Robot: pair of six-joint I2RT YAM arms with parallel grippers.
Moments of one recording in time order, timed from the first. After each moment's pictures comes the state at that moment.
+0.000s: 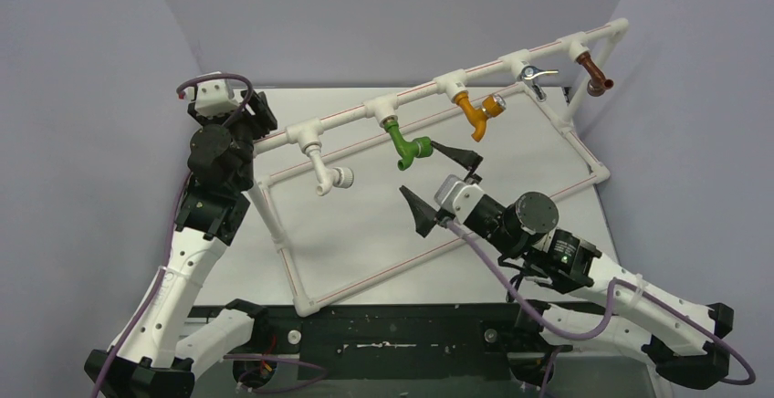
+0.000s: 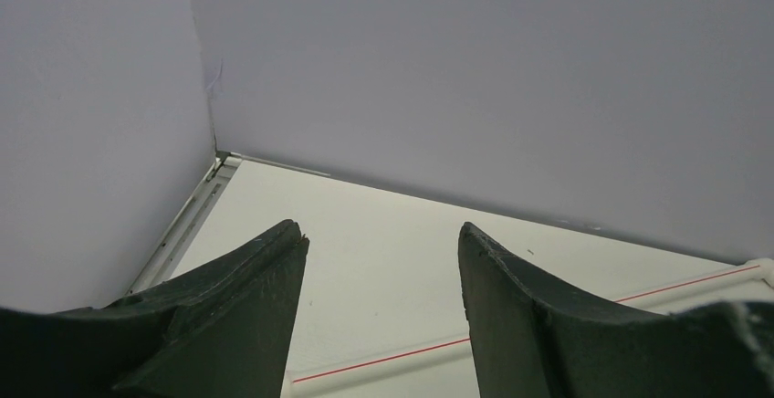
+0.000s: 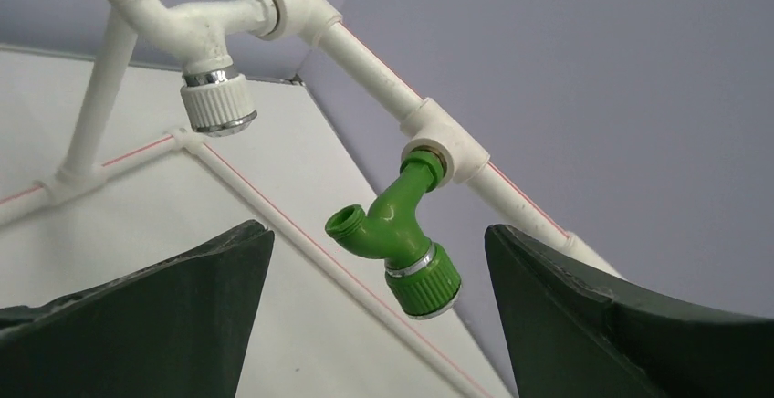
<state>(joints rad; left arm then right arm) -0.32 0.98 1.06 0.01 -0.46 -0.16 1.07 0.82 0.99 -0.02 0.14 -0.57</state>
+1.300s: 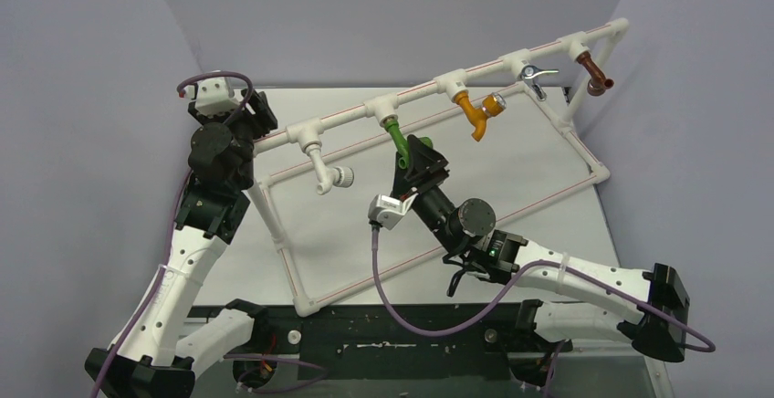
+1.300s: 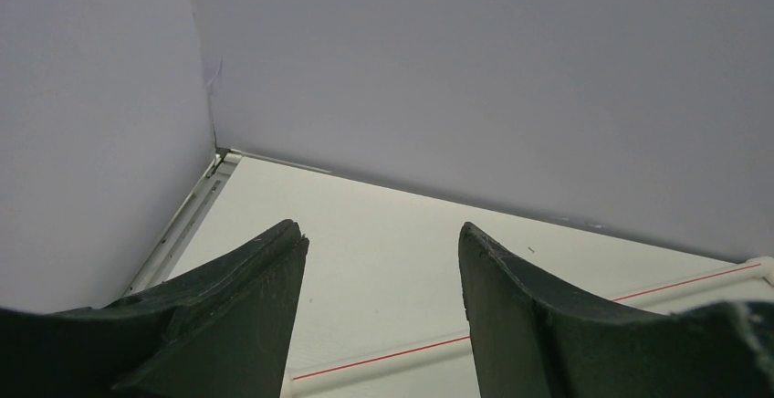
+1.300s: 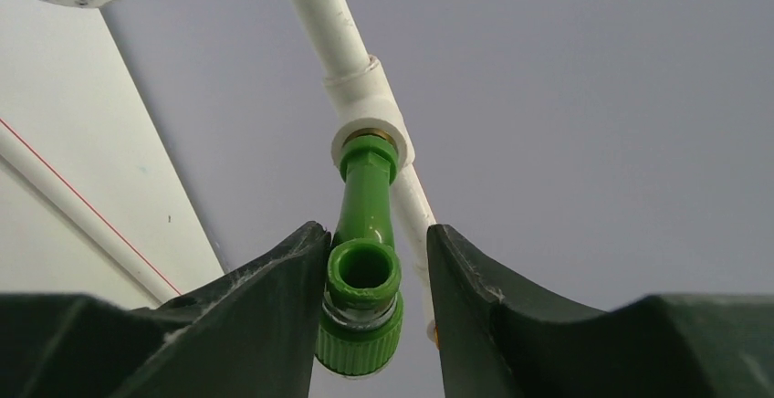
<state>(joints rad) -0.31 0.99 1.07 -0.01 -0.46 -0.17 1.12 1.08 0.80 0.53 0.42 -1.34</state>
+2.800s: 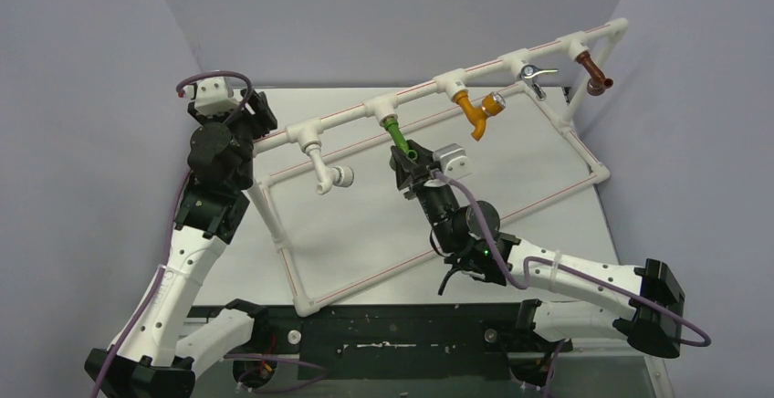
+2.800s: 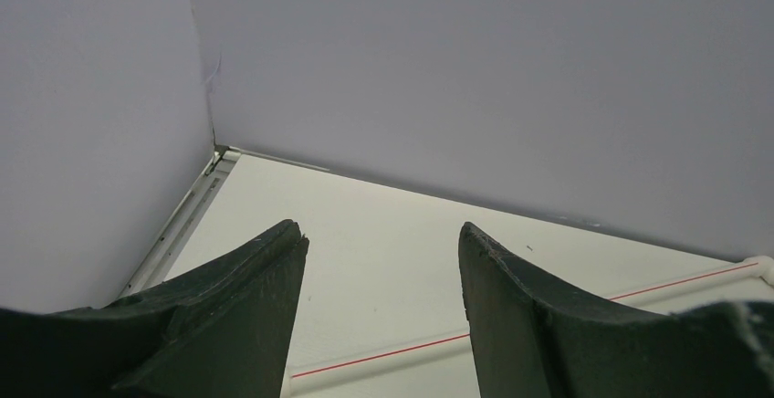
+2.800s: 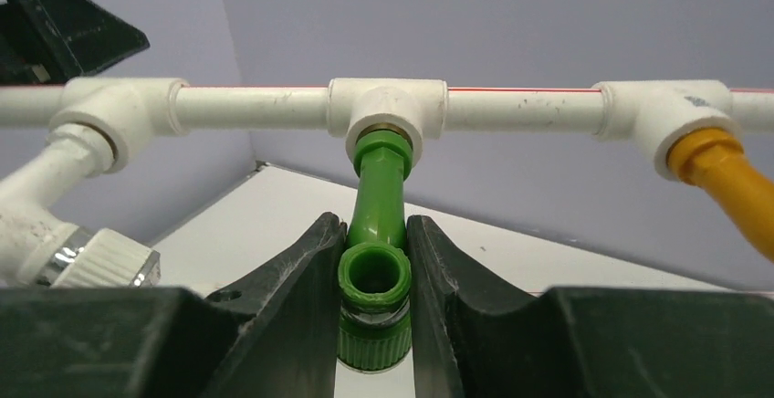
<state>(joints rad) -0.31 0.98 1.08 -0.02 -0.46 -0.17 1.12 1.12 0.80 0.74 0.62 -0.28</state>
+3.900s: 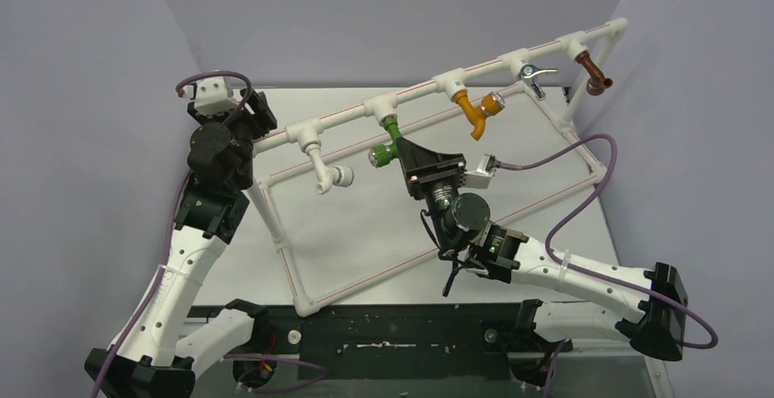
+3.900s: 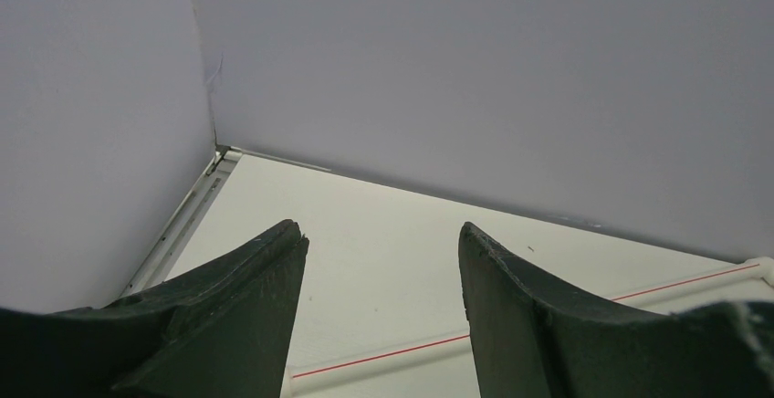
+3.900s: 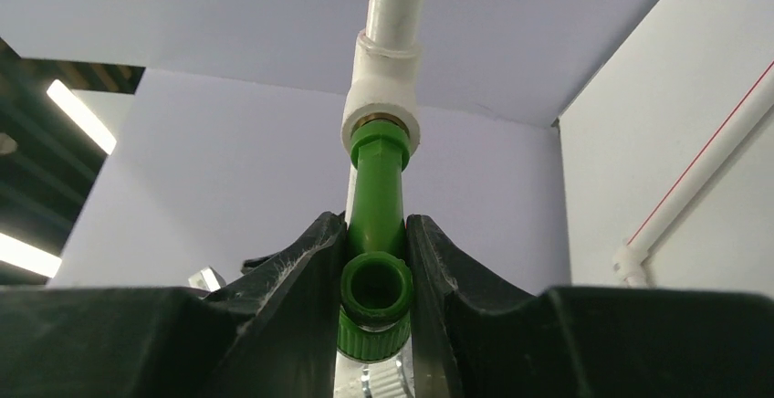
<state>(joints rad) -0.31 0.98 1.08 -0.02 -0.46 -0.17 1.11 1.10 0.85 0.44 0.85 1.26</state>
